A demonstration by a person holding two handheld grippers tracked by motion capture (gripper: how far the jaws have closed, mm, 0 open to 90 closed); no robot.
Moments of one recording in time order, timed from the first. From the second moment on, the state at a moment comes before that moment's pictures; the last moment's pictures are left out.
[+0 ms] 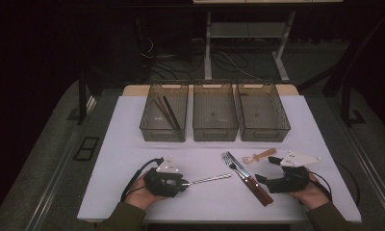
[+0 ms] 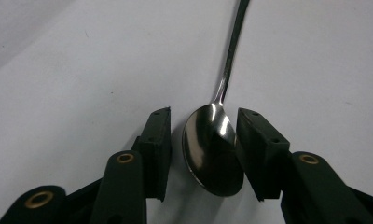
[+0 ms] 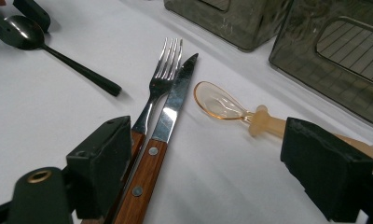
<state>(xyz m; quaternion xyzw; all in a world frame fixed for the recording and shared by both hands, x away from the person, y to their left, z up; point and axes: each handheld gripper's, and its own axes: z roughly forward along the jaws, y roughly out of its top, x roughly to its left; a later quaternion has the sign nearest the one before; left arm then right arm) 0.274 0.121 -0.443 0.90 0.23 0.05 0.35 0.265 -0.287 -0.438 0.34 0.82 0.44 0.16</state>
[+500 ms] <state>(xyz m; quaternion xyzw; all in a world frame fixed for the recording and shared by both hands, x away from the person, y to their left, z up) 0.274 0.122 -0.439 0.91 0.22 0.05 0.35 0.265 -0.287 -0.438 0.34 0.82 0.43 0.16</state>
